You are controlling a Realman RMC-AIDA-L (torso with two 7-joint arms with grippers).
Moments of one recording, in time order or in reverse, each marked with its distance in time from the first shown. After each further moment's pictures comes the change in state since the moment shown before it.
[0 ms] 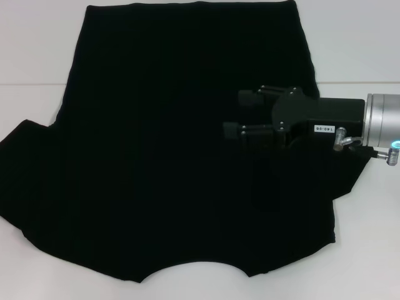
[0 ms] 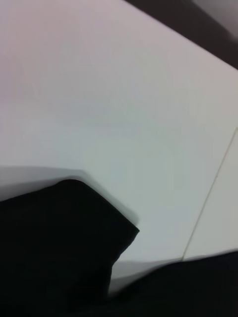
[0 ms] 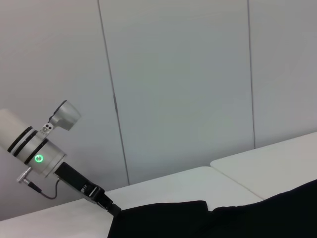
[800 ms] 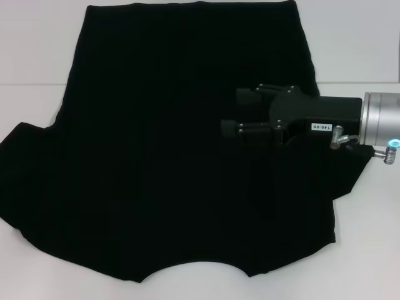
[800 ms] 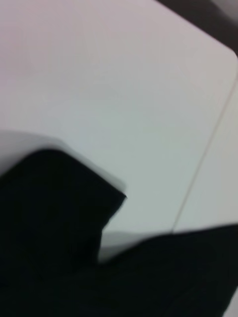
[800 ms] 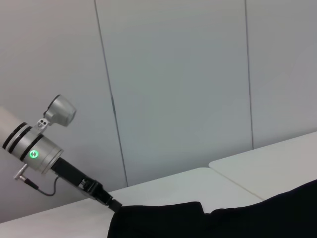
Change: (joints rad) left arm 0.001 0.008 -0.013 0.028 -0.054 0.079 0.028; right arm 0.005 0.005 0.000 0.000 0.001 0.011 0.007
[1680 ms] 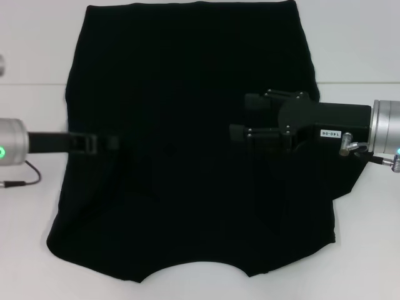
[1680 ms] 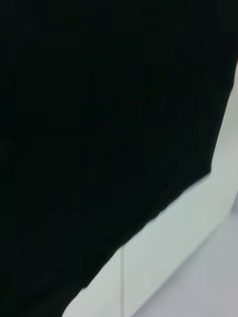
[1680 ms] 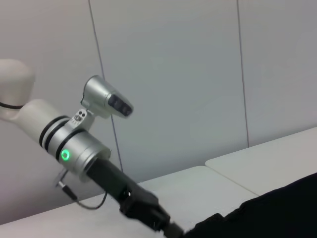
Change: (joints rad) left arm -0.201 -0.014 0.199 -0.209 -0.203 0.099 0.241; right arm -0.034 -0.004 0.000 0.000 0.015 -0.013 -0.007
